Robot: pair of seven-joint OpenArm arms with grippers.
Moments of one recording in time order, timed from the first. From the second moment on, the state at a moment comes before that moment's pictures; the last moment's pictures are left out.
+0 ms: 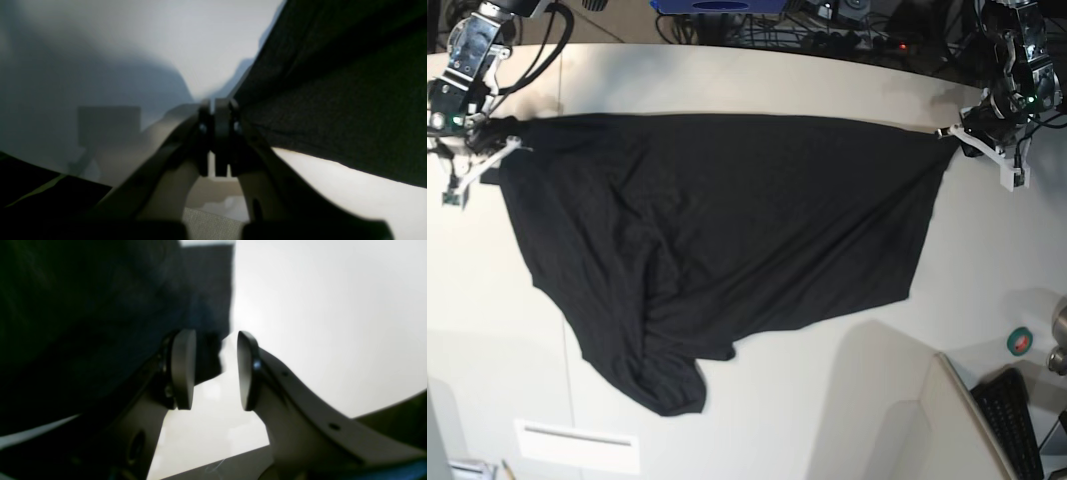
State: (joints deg) left arm 20.1 -18.6 -26.0 82.5 -22.2 -13.8 40.8; right arm -11.3 -3.0 34.9 93.4 -12.2 17.3 -51.4
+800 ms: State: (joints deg) left arm 20.1 -18.6 -25.9 82.4 -22.3 -13.8 40.8; right arm 3.1 5.6 29.1 69.6 -12.4 26.4 -36.7
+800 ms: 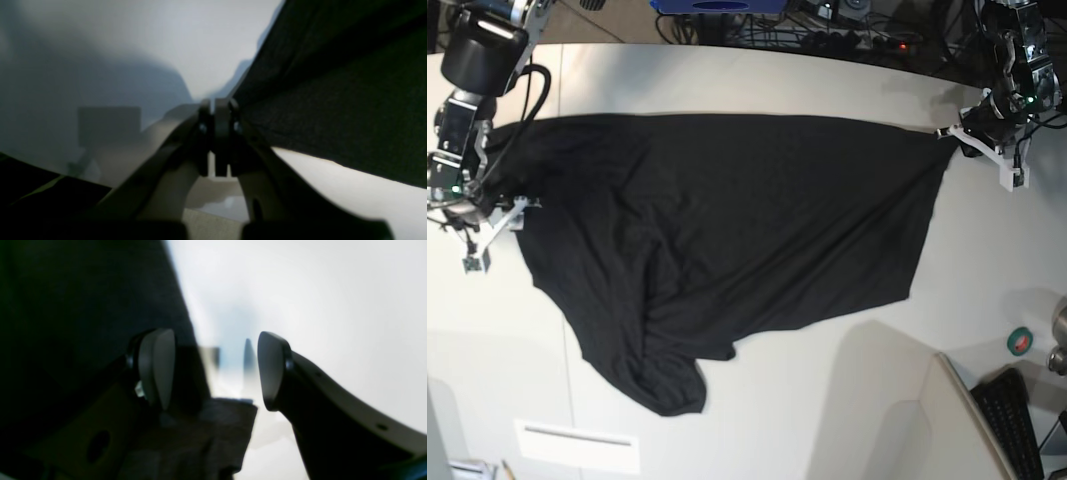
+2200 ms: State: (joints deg) left arm 22.3 -18.1 -30.4 91.5 -22.2 -13.4 41.0; right arm 25.1 2.1 11.7 66.2 -15.3 26.9 -44.4
